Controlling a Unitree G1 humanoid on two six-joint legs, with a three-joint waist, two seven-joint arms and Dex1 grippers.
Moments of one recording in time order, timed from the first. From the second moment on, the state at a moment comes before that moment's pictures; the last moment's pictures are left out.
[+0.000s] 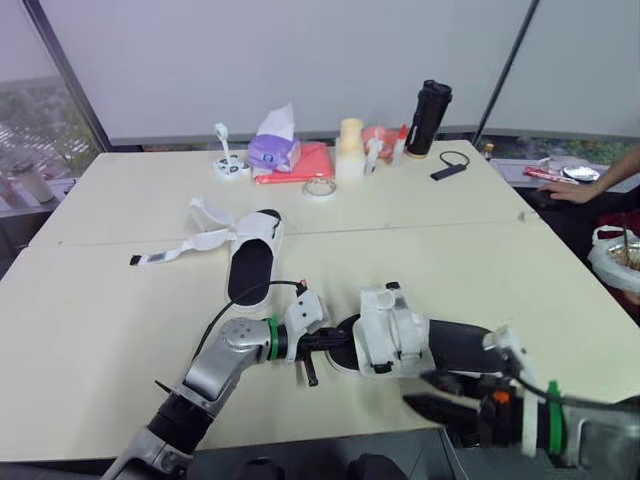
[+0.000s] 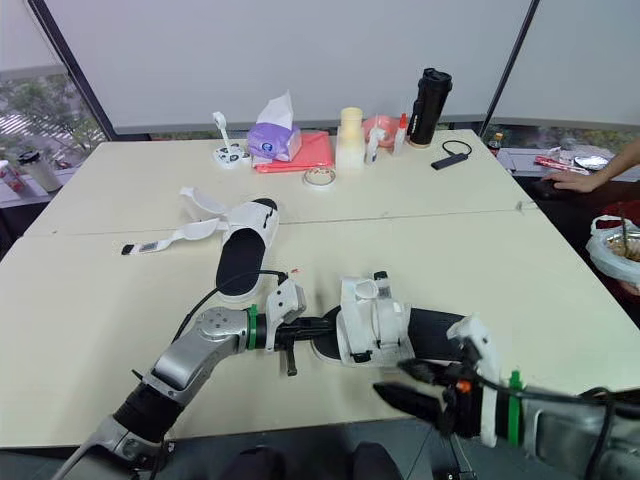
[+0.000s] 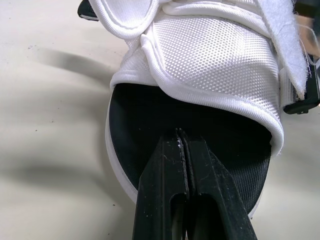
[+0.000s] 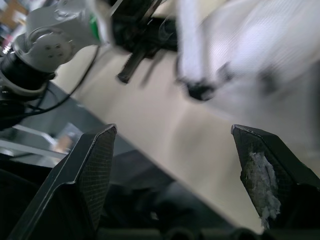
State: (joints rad) left arm -0.35 0.35 -0.40 0.04 -0.23 0.34 -0.90; right arm 0.37 -0.70 -0.36 -0.75 1.21 1.06 0.50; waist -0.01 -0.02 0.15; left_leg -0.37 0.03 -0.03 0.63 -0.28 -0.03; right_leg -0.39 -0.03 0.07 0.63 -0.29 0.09
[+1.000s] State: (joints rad) left arm -0.36 0.35 -0.38 0.06 -0.23 0.33 -0.93; right arm 0.32 -0.45 -0.20 -0.63 1.12 0.91 0.31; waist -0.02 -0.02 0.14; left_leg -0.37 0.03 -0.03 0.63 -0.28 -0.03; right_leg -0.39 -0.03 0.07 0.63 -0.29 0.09
